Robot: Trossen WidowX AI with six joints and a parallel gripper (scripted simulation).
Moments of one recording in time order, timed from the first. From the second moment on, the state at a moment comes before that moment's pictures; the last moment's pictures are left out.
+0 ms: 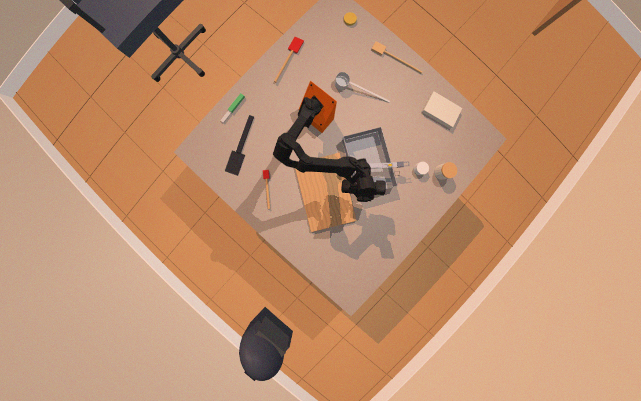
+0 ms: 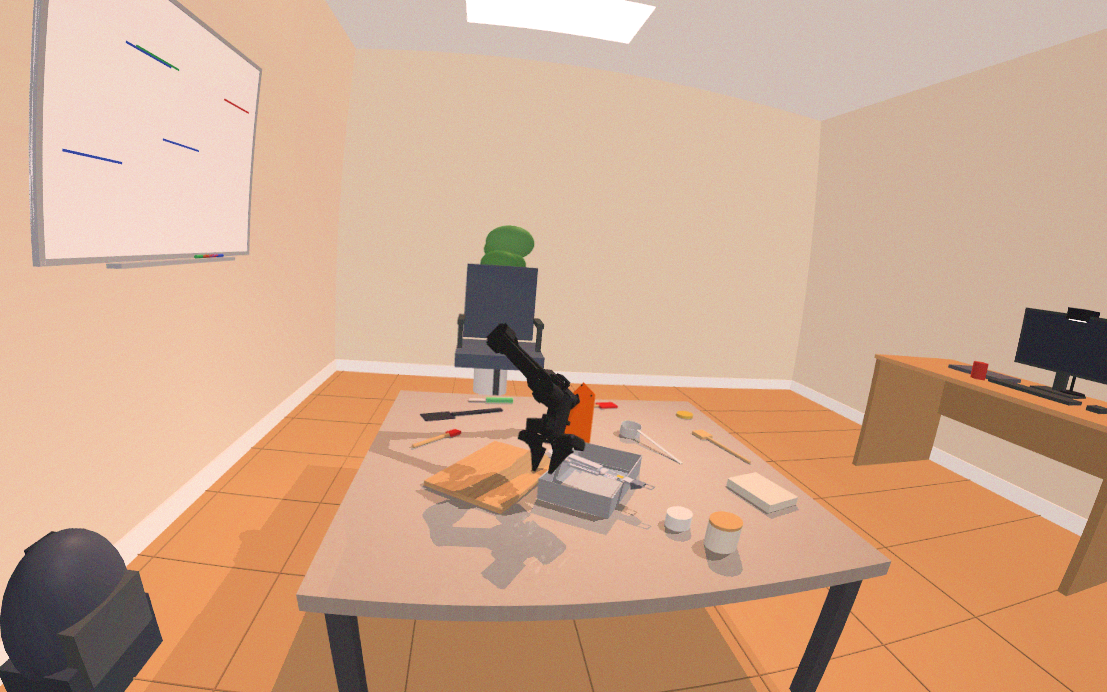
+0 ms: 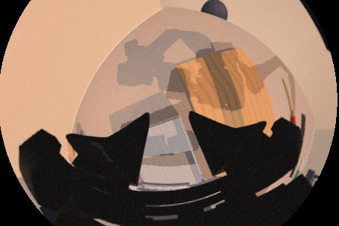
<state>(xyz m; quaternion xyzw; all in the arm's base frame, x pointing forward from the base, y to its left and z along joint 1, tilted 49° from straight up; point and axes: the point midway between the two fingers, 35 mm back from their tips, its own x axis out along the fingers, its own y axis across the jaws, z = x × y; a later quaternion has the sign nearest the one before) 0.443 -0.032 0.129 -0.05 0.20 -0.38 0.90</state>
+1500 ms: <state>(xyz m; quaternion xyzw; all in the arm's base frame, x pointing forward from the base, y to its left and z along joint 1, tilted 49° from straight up) 0.392 0.105 -0.012 -0.78 0.45 -0.01 0.43</state>
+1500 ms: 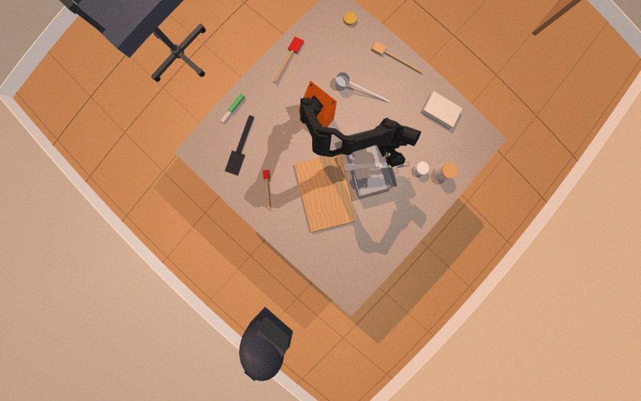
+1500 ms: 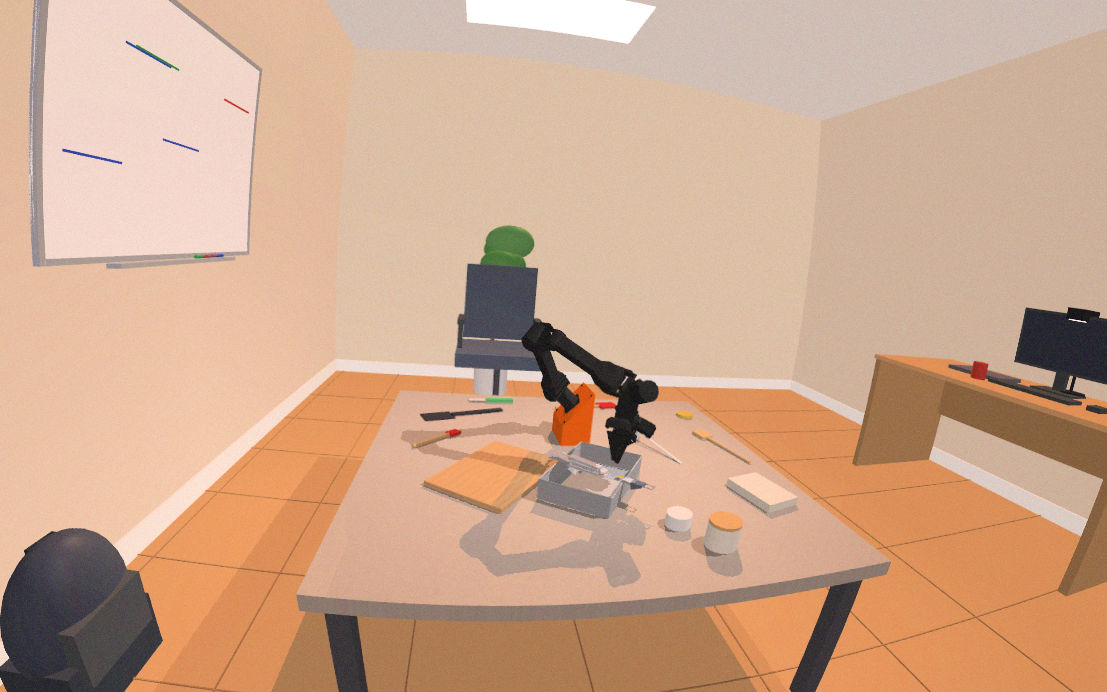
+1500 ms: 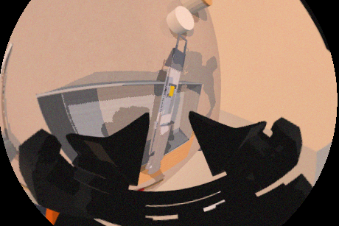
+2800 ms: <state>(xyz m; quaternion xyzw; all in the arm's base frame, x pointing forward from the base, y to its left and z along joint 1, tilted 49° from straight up) 0.432 0.061 -0.032 -0.78 0.45 -0.02 0.44</state>
